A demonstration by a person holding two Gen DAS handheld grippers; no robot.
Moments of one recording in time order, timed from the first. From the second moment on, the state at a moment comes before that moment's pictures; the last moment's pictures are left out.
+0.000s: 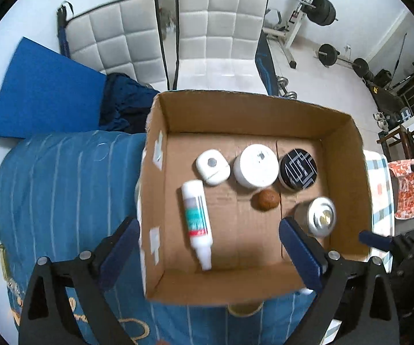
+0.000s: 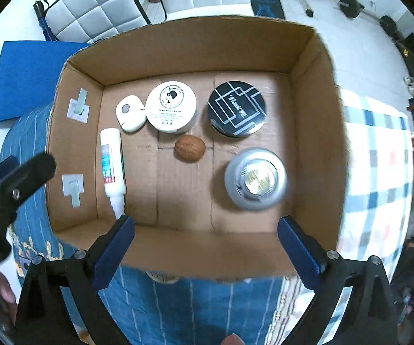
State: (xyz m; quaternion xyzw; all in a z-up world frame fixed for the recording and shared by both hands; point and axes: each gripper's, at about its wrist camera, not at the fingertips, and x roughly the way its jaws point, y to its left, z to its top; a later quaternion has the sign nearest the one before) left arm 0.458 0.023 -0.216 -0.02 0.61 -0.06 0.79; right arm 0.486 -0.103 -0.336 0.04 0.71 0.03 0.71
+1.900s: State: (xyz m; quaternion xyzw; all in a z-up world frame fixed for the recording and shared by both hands) left arm 0.321 -0.013 -0.324 -0.03 0.67 -0.02 0.74; right arm 0.369 -0.148 -0.438 0.05 0.70 0.02 0.71
